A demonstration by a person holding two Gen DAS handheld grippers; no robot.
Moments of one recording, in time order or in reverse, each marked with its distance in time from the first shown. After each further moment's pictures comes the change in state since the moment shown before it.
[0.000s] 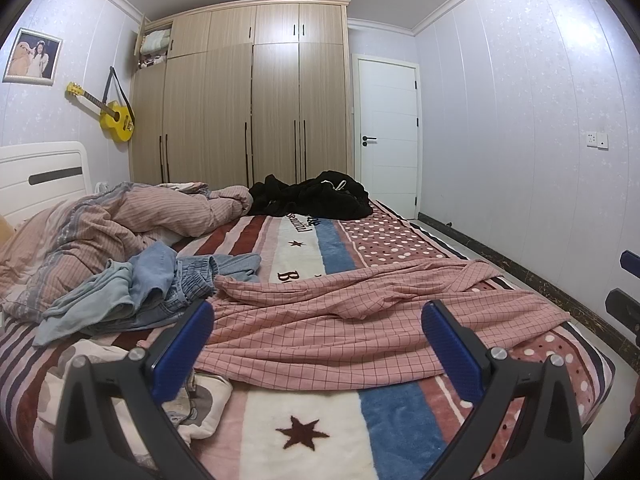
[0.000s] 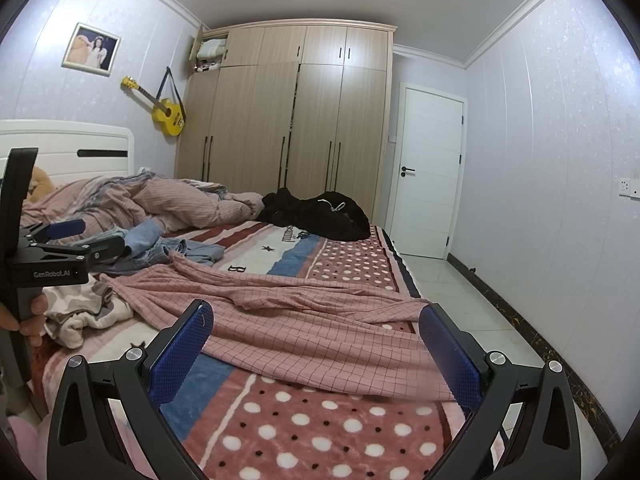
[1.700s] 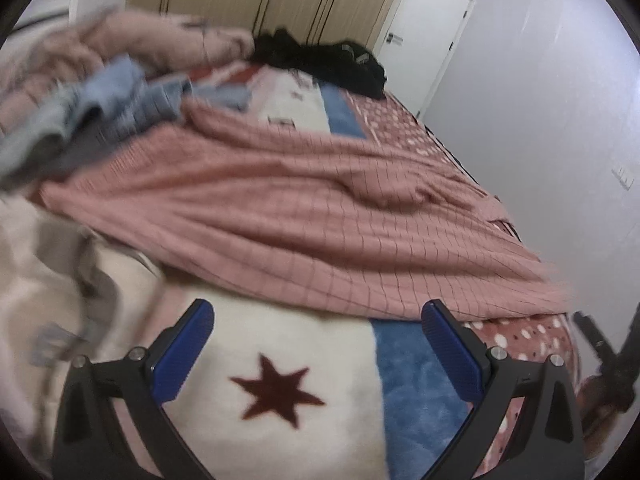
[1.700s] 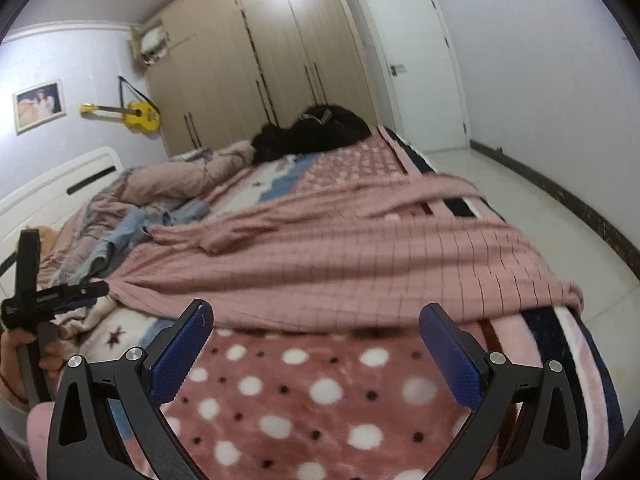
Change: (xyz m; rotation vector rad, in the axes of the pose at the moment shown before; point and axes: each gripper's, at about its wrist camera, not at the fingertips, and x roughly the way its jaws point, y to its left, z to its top) left arm 0.149 0.041 -0.082 -0.300 0.497 -0.148; right arm 0.122 -0.092 -0.102 0.362 0.290 0.138
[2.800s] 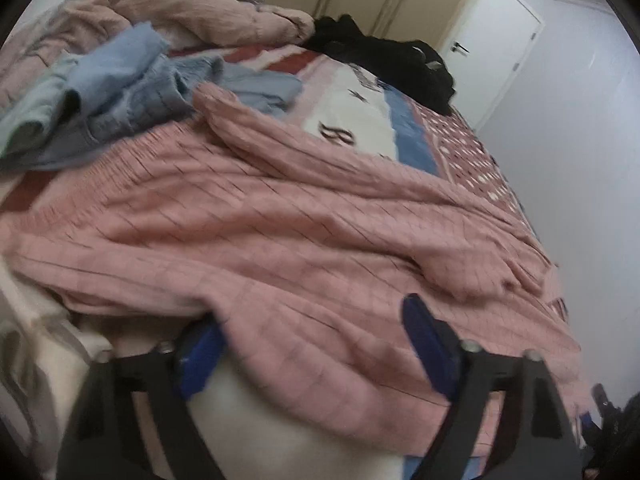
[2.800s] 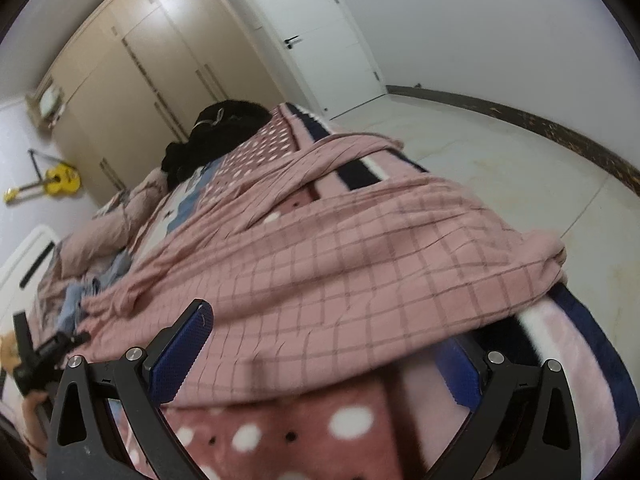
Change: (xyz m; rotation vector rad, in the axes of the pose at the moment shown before) left arm 0.078 0.028 0.080 -0.164 0.006 0.163; right arm 0.047 -0.104 0.026 0.380 0.034 -0.160
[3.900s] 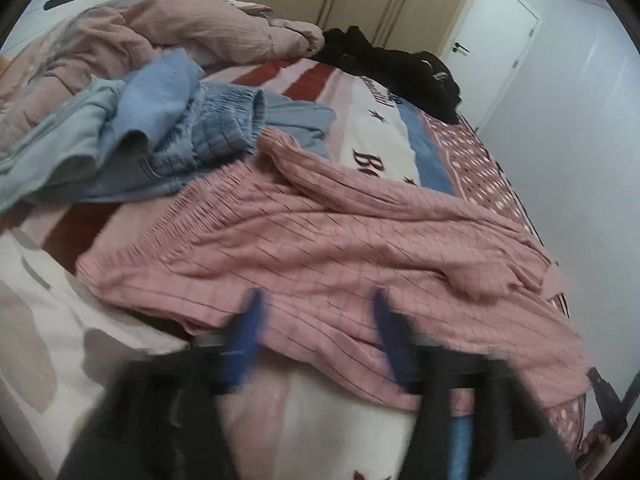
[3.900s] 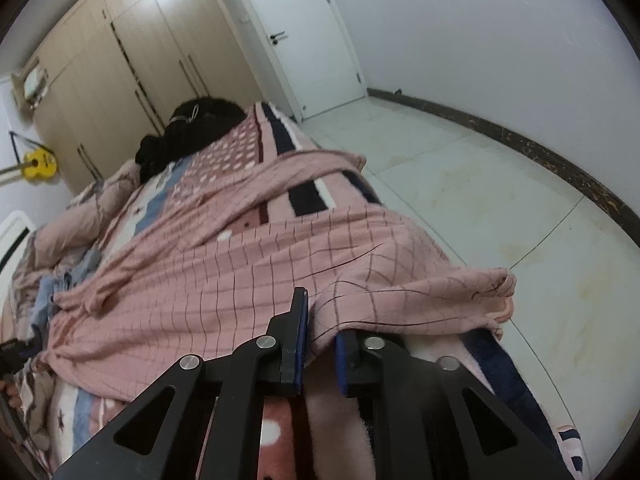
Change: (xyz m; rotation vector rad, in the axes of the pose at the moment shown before) left arm -0.047 0.045 0.020 0.043 0.015 -0.008; right arm -0.018 -0.019 0.023 -0.087 0.042 -0.102
